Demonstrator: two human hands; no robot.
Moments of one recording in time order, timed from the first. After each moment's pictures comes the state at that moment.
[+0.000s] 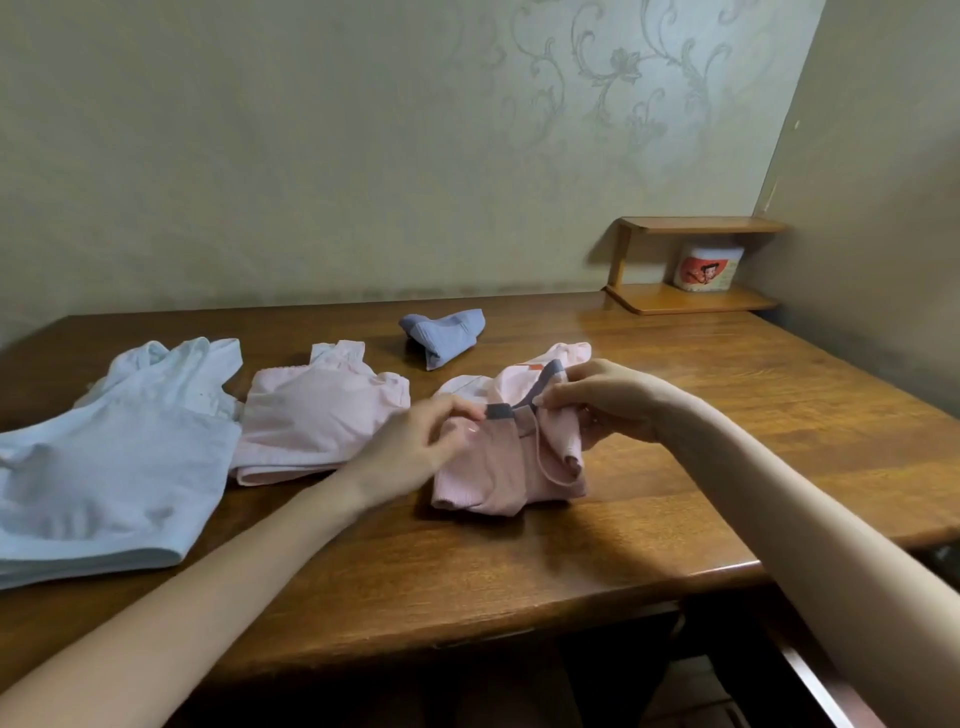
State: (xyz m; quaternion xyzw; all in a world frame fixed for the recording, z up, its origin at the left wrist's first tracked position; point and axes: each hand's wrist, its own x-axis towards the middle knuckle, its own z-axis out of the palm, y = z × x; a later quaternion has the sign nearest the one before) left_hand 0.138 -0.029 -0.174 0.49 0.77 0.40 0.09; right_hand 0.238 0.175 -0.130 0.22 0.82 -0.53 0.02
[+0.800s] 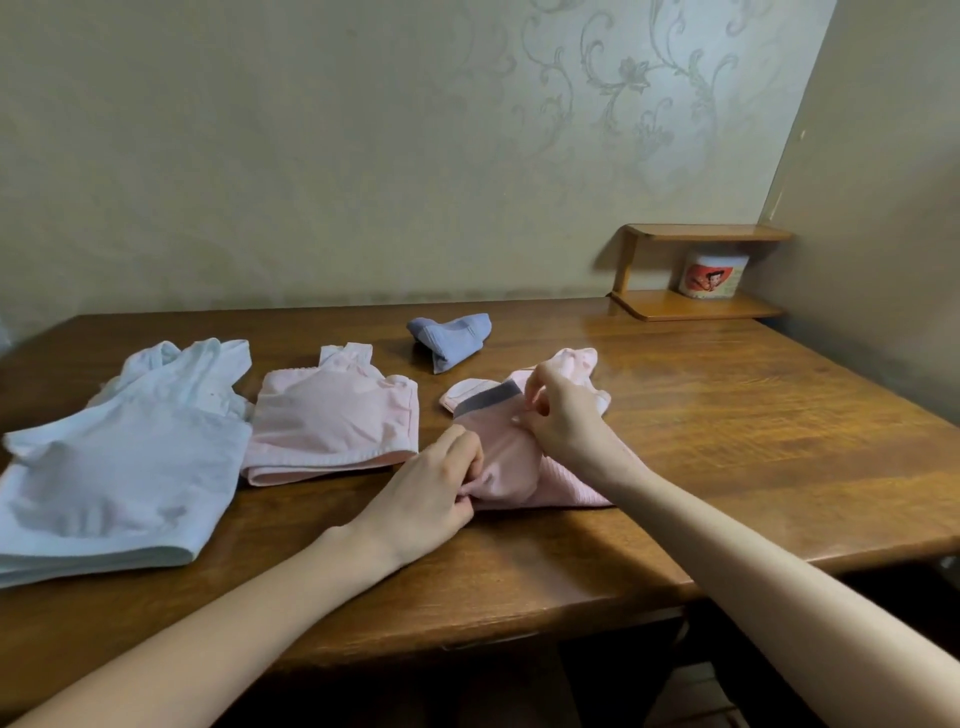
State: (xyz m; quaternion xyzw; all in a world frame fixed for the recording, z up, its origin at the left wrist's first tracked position) left_hand 0.158 -0.036 -0.201 0.54 0.80 0.24 -0.07; right_hand 0.217 0.135 -0.172 0.17 0.90 -0.32 -0.24
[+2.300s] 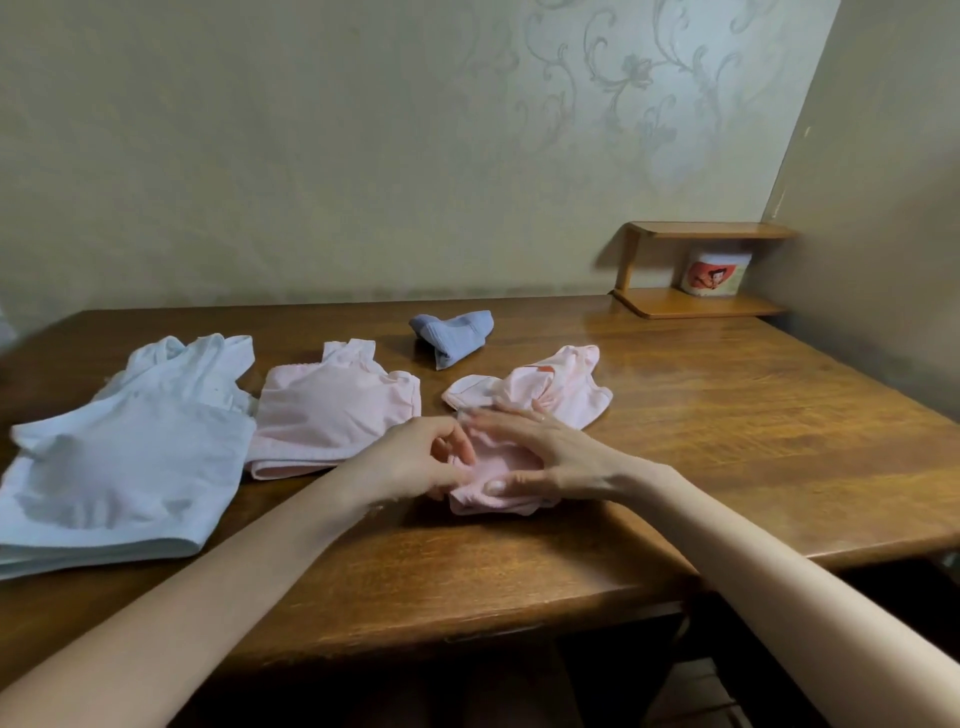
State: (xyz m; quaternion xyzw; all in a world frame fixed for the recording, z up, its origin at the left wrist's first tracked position) left_hand 0.146 -0.040 -0.161 0.37 0.83 0.34 0.24; right_hand 0.228 0.149 -0.187 -0.08 0.97 -0.23 0.02
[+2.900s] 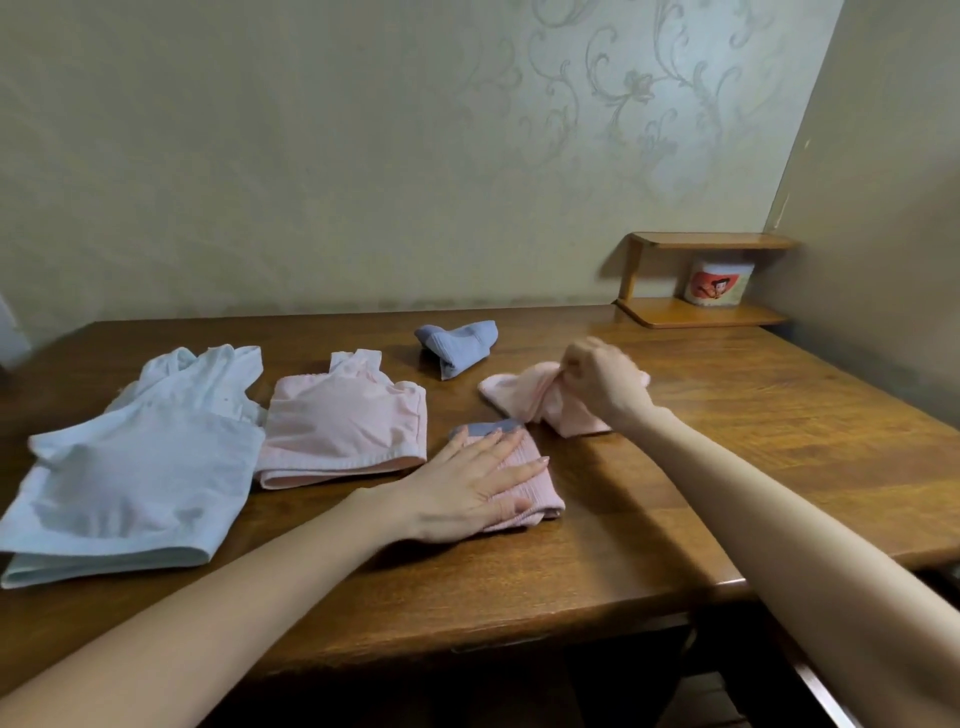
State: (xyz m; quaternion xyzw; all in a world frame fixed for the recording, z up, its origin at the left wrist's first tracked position) left_hand 0.135 -0.014 -0.203 0.62 0.78 0.02 0.07; right_hand 0.177 0.218 -0.170 0.18 0.94 -0.08 -0.29
